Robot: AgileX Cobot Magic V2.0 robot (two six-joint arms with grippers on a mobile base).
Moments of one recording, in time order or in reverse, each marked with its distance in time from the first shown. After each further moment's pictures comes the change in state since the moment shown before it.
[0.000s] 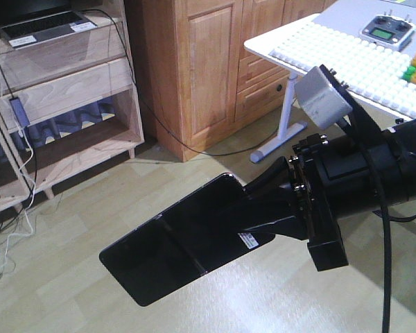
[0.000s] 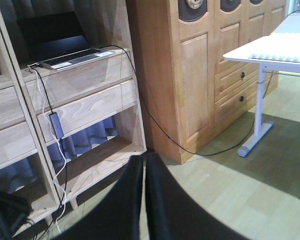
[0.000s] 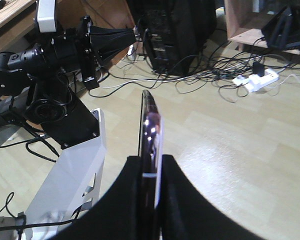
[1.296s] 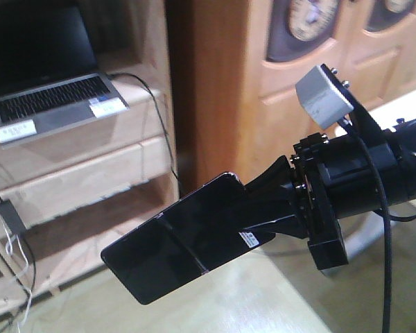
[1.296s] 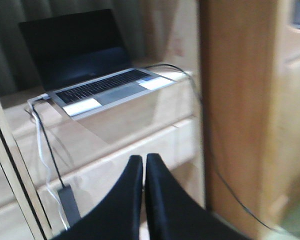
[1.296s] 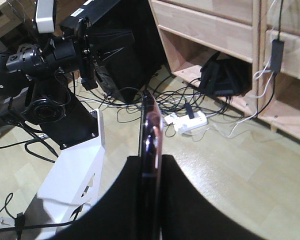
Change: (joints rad) left arm 0.000 0.000 0.000 0.000 0.000 0.000; right arm 0.000 0.000 0.000 0.000 0.000 0.000
